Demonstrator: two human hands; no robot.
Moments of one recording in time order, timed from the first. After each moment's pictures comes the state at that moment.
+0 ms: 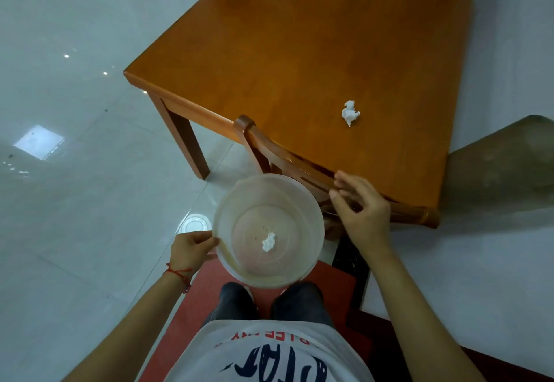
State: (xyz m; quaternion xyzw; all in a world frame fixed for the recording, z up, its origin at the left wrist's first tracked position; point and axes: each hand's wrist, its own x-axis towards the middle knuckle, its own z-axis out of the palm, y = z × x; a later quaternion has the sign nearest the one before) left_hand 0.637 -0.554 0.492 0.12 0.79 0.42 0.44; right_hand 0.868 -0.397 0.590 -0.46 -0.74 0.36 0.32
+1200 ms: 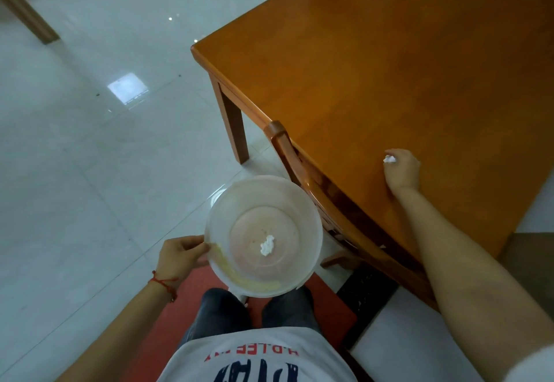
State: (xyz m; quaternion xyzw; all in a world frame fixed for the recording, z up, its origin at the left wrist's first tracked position) left_hand 0.670 -0.567 0.498 -0.01 0.82 0.46 0.35; right_hand 0.823 -0.155 0.490 -0.52 -0.80 0.26 0.12
